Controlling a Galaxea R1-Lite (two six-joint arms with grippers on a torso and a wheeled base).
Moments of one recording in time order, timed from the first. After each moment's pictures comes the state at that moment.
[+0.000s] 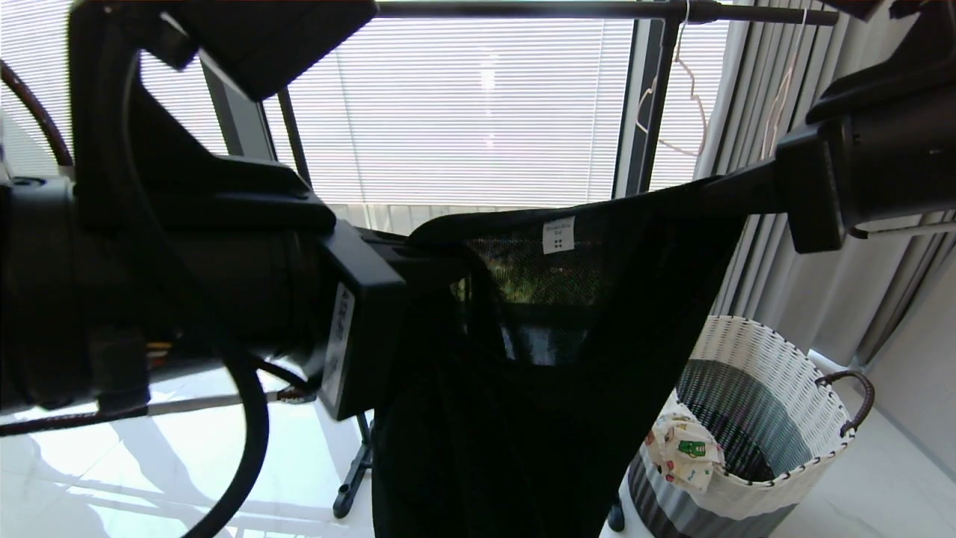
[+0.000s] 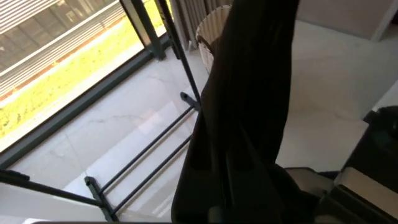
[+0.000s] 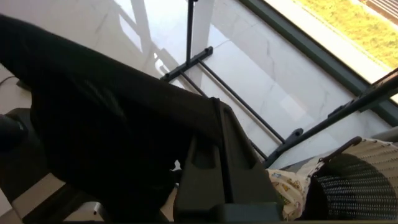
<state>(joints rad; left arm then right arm) -0.95 1.37 -1.30 0.26 0.17 0.14 0.85 1.53 -1.77 0.69 0.03 0.01</state>
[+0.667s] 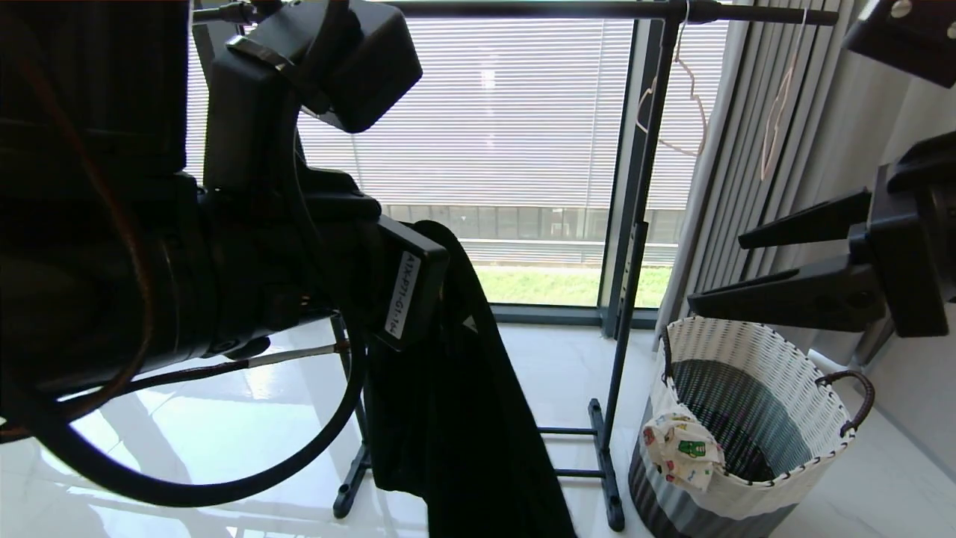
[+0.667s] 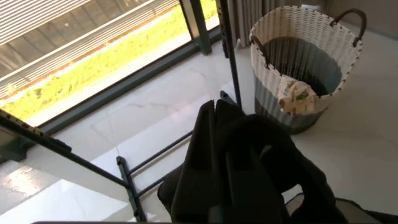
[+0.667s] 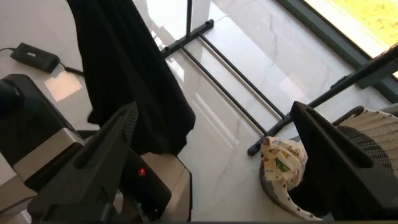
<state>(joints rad) -0.89 1.45 -1.29 0.20 0.35 0.13 0.85 1.41 -1.60 0.73 0.01 0.01</state>
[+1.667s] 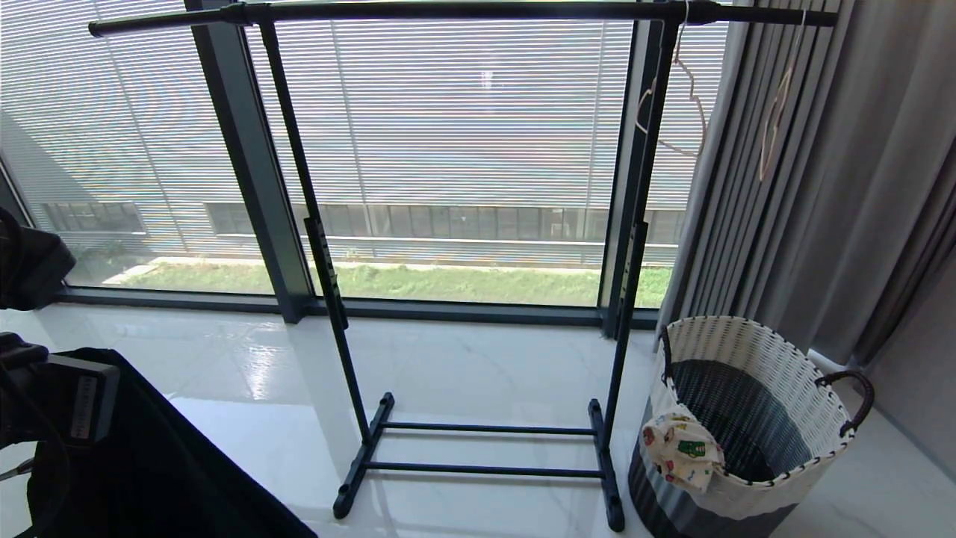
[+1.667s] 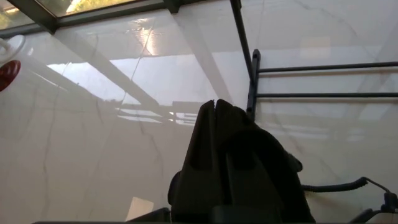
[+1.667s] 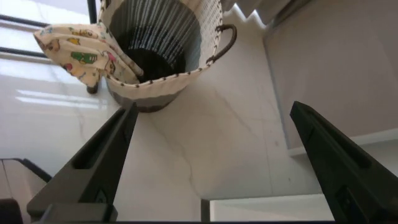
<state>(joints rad) -0.17 1.08 -0.76 0.20 0.40 0.21 0.31 0.89 -0.87 0.54 -0.48 -0.08</state>
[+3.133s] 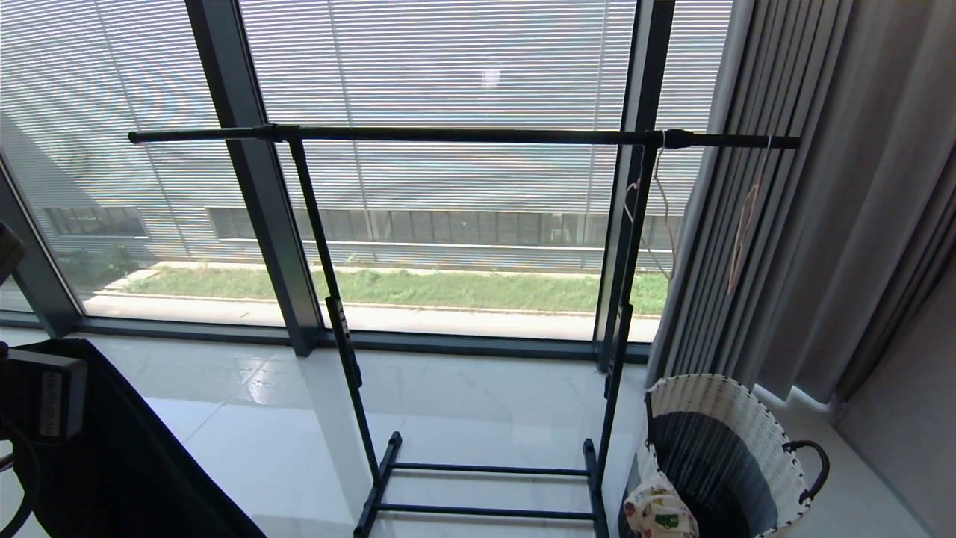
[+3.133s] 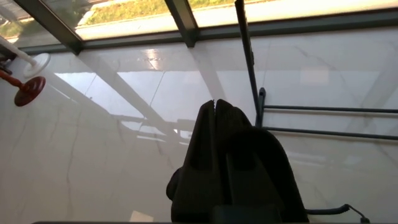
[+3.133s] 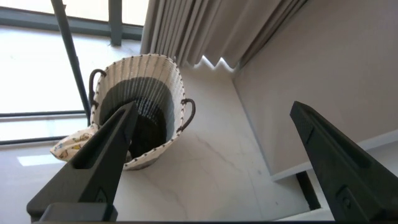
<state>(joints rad) -0.15 1.02 -0.75 0.16 0.40 0.22 0.19 0.99 -0.82 0.22 -0.47 -0.10</state>
